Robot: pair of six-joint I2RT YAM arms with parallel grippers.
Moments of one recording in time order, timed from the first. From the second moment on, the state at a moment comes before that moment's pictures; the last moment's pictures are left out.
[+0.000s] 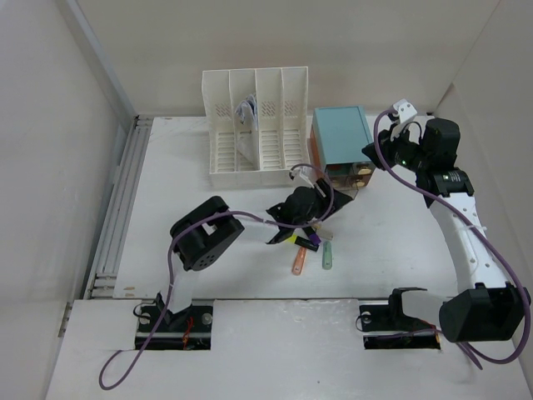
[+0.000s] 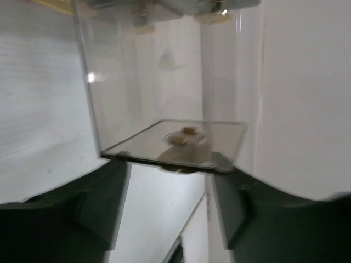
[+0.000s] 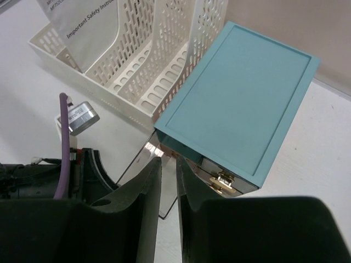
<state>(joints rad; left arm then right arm) -0.97 2.02 1.09 0.69 -0.08 -1.32 0.01 1.19 1.17 -0.33 -0.60 -0.19</state>
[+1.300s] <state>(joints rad) -1.06 0.27 0.80 -0.27 -0.90 -0.59 0.68 1.26 1.10 -0.66 -0.37 -0.62</state>
